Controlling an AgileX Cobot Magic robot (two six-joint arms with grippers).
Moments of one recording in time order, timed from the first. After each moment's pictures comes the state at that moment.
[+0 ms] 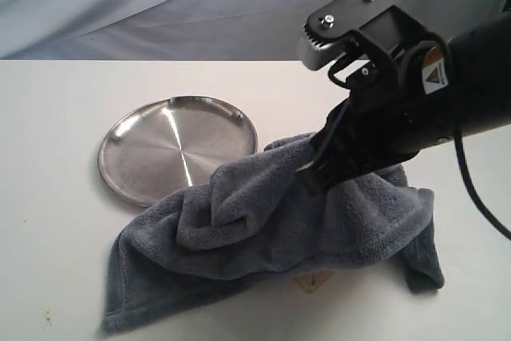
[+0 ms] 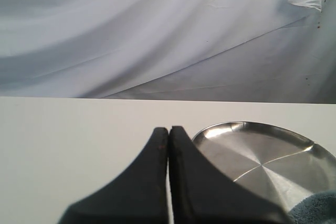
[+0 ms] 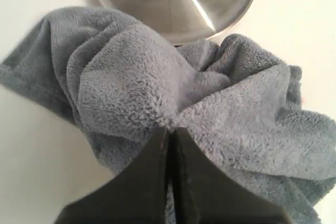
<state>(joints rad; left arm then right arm) -0.03 0.00 0.00 -0.04 0.13 0.01 0.67 1.31 -1.02 0.05 0.71 -0.13</state>
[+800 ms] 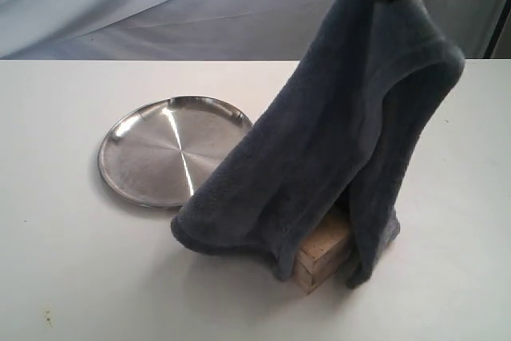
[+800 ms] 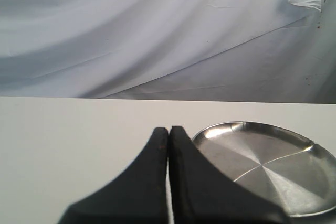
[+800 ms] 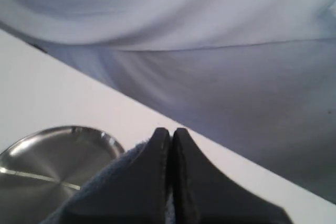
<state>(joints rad) -0.03 0.00 0.00 -0.04 0.13 0.01 0.45 1.18 -1.02 -0.04 0.19 -0.10</state>
